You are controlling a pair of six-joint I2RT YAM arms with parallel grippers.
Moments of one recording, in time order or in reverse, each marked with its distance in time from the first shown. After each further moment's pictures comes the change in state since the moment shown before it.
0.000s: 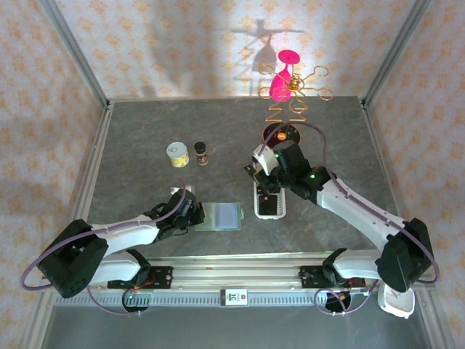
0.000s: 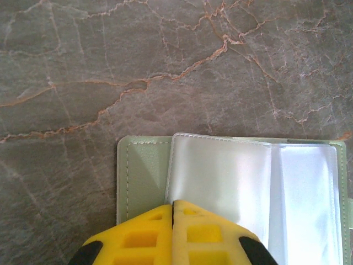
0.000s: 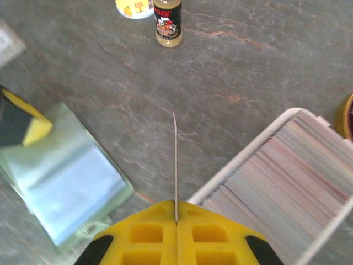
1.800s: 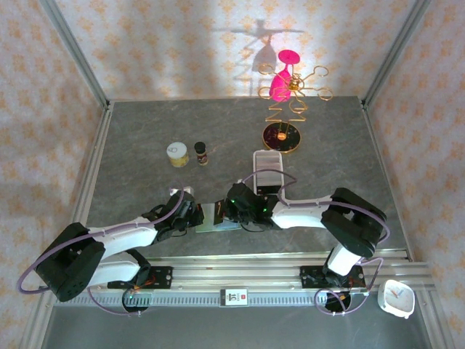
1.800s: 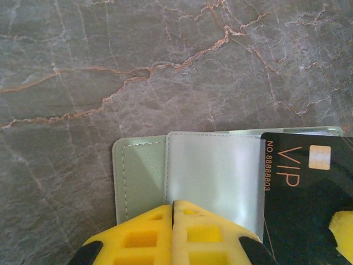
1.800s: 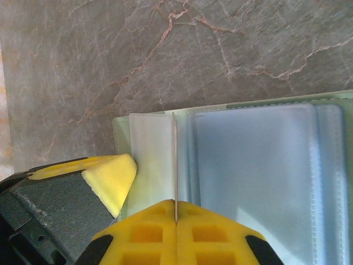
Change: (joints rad) left arm 0.000 -0.035 -0.021 -0.011 0.010 -0.005; right arm 0.374 0.376 -0.204 0.576 0.101 1.220
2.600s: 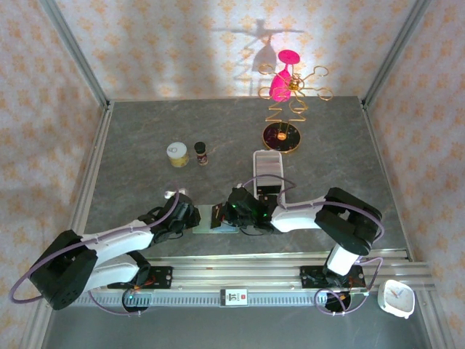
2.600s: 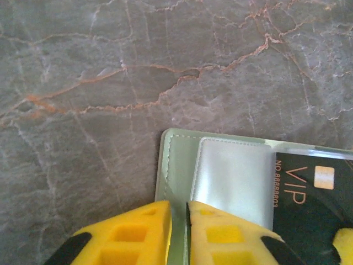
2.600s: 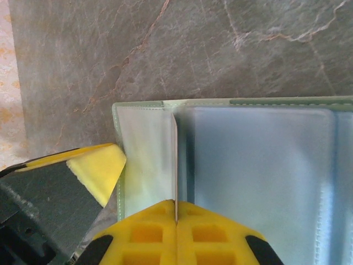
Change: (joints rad) left arm 0.000 -0.062 -0.014 -0.087 -0.082 -0.025; right arm 0.015 0.031 -0.060 0.140 -0.038 0.052
